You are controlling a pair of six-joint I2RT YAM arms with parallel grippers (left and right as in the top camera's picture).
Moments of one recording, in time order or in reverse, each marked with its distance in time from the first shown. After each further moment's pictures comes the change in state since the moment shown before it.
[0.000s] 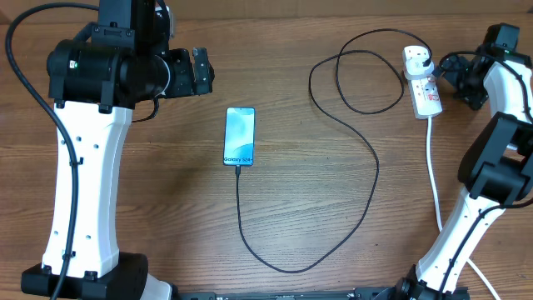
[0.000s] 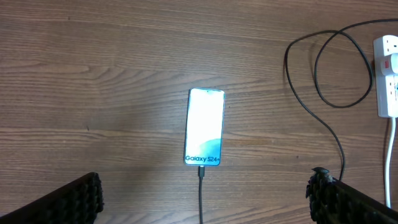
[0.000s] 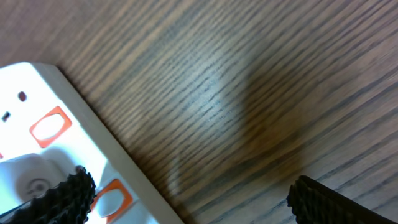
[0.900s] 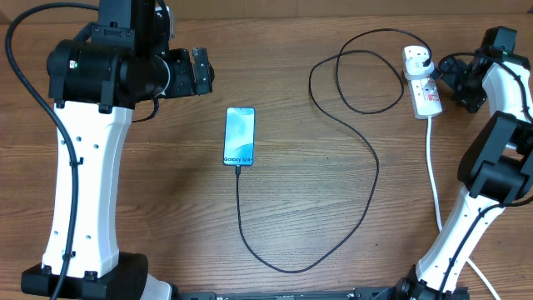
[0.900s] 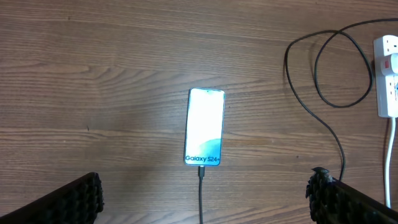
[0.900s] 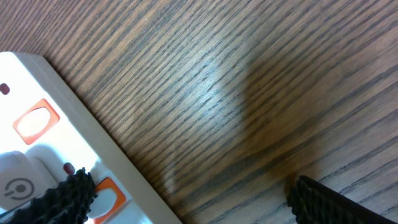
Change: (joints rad) left arm 0.000 0.000 0.000 0.000 0.000 0.000; right arm 0.000 0.013 -0.003 -0.020 -0.018 0.011
